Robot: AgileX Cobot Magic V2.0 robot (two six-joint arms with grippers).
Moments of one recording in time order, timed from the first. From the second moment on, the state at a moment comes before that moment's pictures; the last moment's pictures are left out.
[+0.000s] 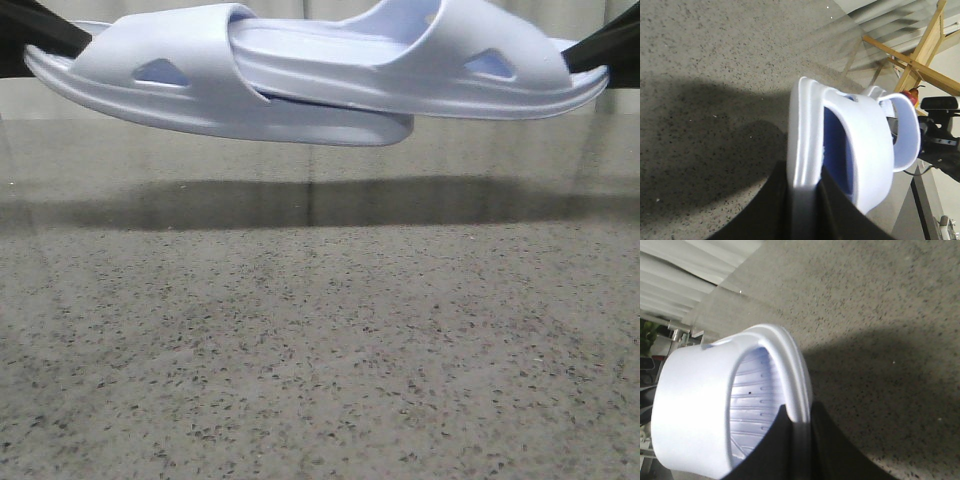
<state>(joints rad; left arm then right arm) 0.08 1.51 -0.93 -1.41 1.17 0.89 -0.26 1.48 -0.84 1.48 1.05 -1.09</state>
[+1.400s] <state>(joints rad) 0.09 1.51 -0.90 -1.38 1.06 0.92 -0.37 1.55 -1.02 1.41 1.17 -1.08</state>
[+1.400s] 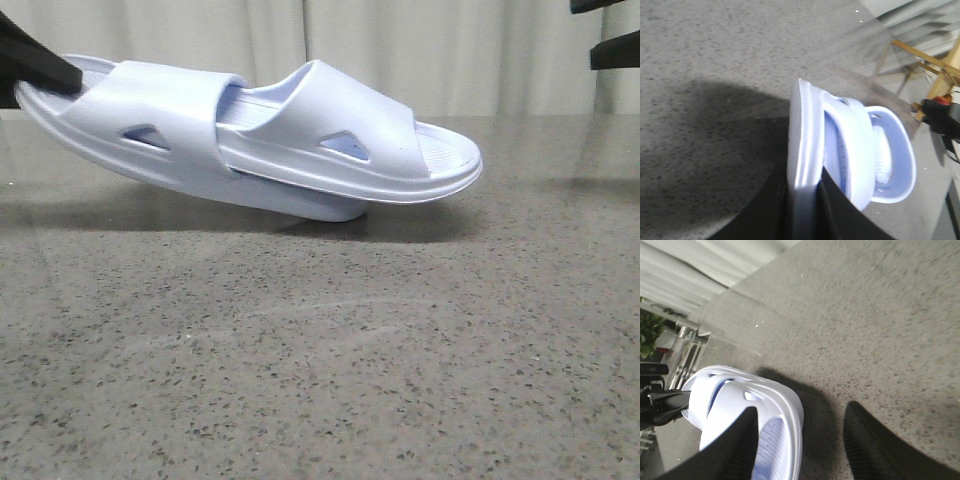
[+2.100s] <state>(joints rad) 0.03 1.57 -0.87 -1.42 0.82 1.19 -0.38 1.46 -1.02 1.39 1.19 -1.06</state>
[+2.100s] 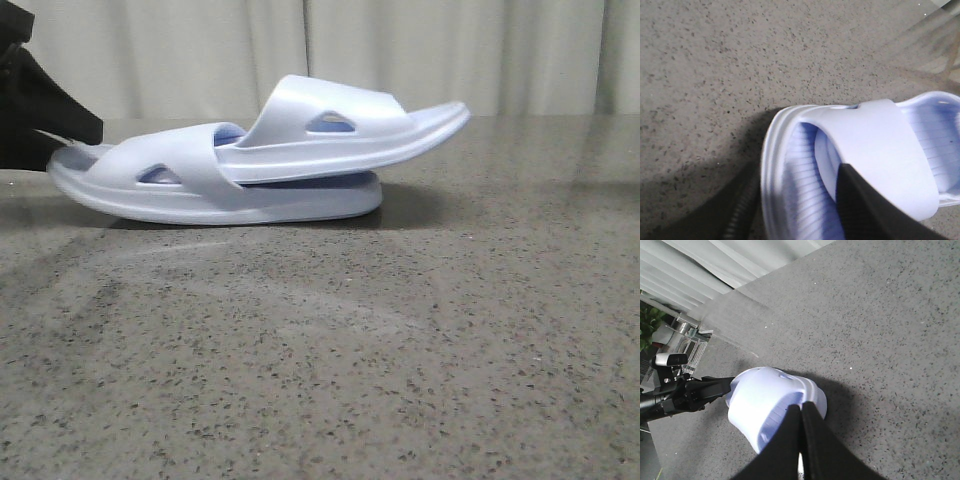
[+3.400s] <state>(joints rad) -0.18 1.01 -0.78 -1.19 0.32 1.31 0.17 0.92 -0.67 1.15 0.32 -1.06</state>
